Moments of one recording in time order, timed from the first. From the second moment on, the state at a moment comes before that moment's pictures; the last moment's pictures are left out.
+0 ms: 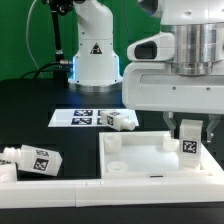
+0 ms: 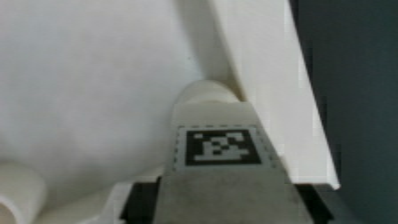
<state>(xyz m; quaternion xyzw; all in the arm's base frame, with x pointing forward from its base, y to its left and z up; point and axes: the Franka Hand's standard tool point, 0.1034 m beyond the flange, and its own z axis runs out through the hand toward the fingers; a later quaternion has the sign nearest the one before) 0.634 0.109 0.074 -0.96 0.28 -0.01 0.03</state>
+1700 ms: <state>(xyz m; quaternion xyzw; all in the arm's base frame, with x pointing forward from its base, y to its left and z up) 0.644 0.108 0.079 -1.00 0.04 -0.05 0.03</state>
